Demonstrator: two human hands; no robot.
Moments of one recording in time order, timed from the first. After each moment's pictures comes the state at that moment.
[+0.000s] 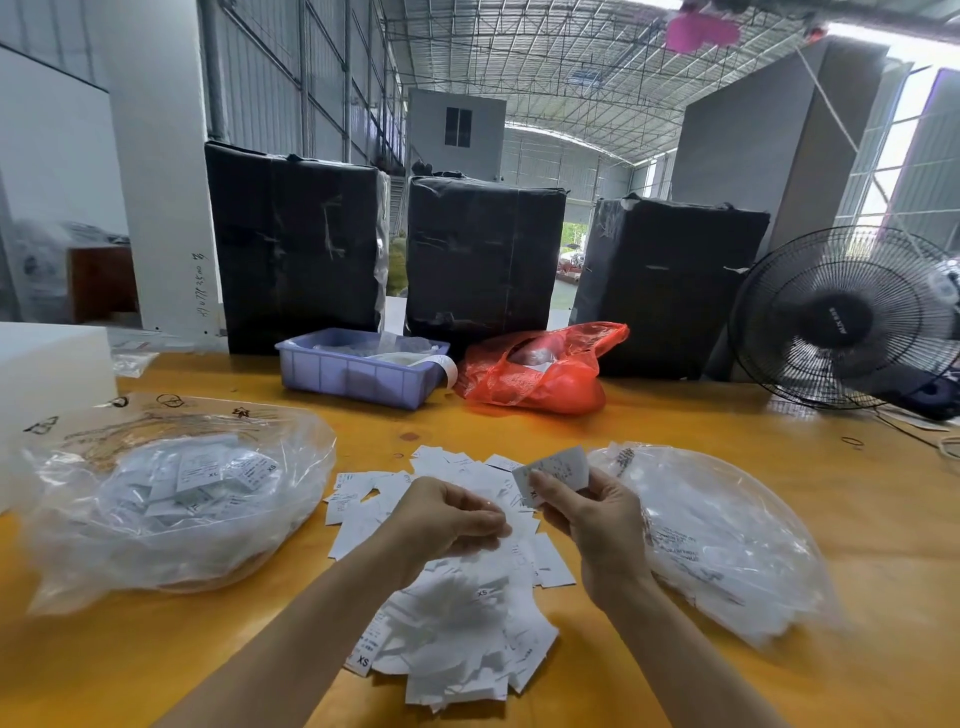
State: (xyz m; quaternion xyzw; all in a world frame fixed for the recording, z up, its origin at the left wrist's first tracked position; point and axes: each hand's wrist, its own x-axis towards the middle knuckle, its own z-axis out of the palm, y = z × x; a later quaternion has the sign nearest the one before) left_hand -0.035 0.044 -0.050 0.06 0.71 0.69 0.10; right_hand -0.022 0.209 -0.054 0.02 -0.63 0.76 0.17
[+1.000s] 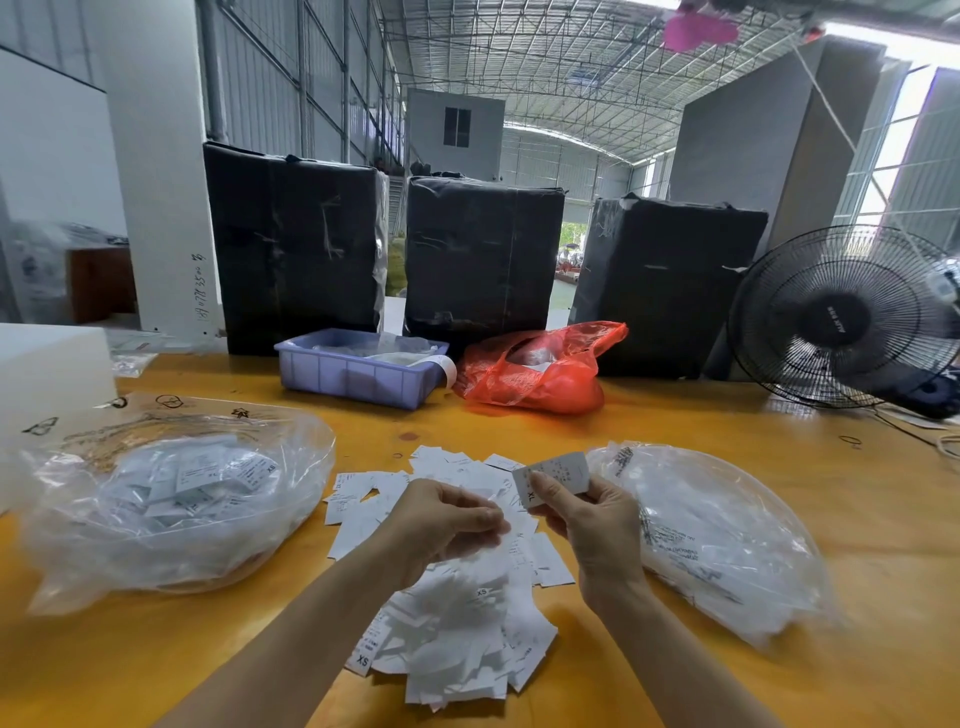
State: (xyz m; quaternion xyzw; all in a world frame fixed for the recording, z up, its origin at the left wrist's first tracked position) left_hand -0.030 0.046 -0.046 0.03 0.67 0.73 0.12; right_hand -0.019 0.205 -0.056 0.00 -0.62 0.76 0.18
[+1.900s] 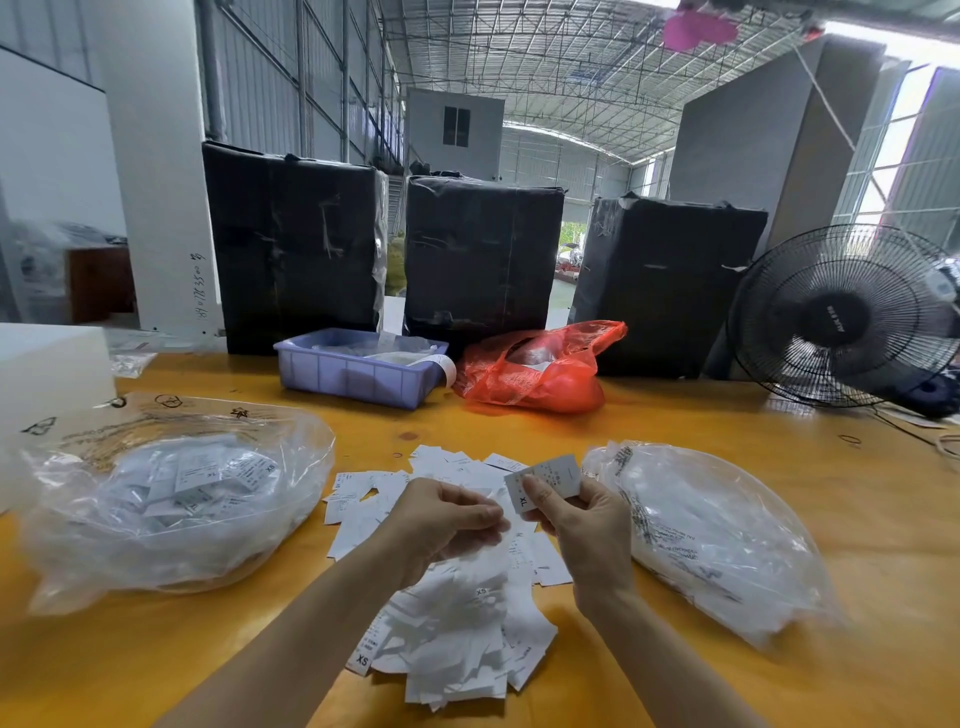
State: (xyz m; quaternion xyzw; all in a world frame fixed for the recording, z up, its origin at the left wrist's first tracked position) left_hand -0.028 0.048 -0.043 0.02 0.67 0.74 0.11; right_hand -0.018 0.198 -0.061 0.00 -0.65 0.73 0.21
